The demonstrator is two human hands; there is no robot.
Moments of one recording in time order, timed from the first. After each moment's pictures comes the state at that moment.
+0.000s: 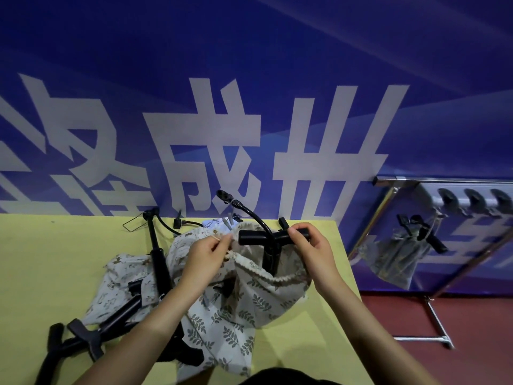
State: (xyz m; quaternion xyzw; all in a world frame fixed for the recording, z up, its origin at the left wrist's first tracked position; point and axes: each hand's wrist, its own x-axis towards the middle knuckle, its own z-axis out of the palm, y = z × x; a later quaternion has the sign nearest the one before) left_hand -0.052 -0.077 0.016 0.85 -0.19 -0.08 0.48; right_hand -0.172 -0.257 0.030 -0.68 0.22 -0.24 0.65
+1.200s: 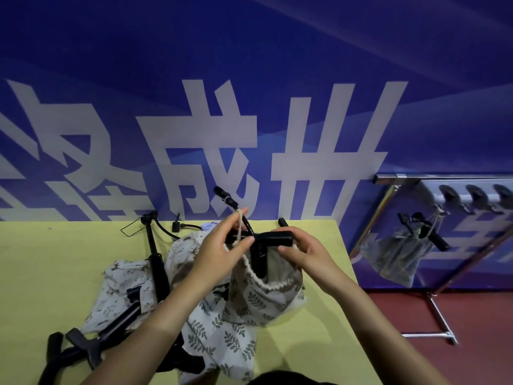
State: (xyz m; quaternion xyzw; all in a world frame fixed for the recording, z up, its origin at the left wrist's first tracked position) left_hand -0.063 -0.096 0.051 0.78 -0.33 -0.09 0.52; right_hand -0.173 -0.268 0.039 -0.74 0.12 -0.11 0.66
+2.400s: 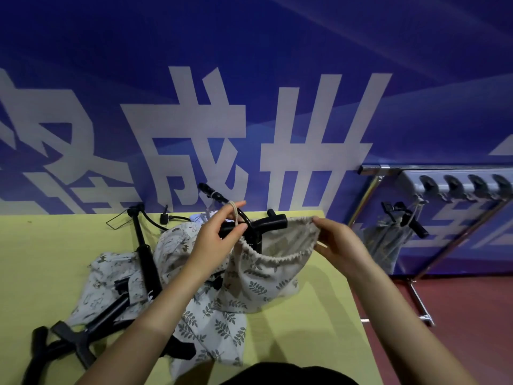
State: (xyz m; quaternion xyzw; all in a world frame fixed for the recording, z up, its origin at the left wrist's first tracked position) left_hand -0.067 -0.104 0.043 0.75 -0.33 -0.11 0.56; right_hand -0.203 -0.308 0.052 -0.51 0.33 -0.13 0.78
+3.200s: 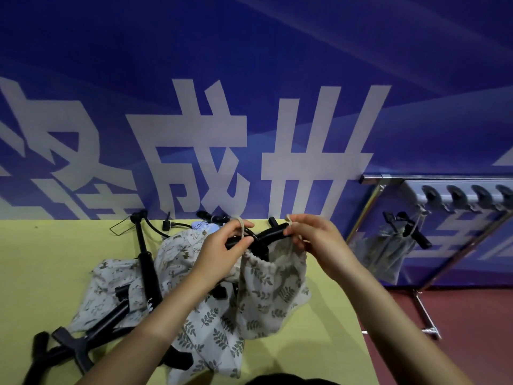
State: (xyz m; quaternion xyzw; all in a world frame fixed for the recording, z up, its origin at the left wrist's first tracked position) left_hand -0.074 -0.112 0.044 0.76 -0.33 -0.13 0.55; right_hand -0.186 -0.280 0.087 -0.62 0.27 -0.13 0.72
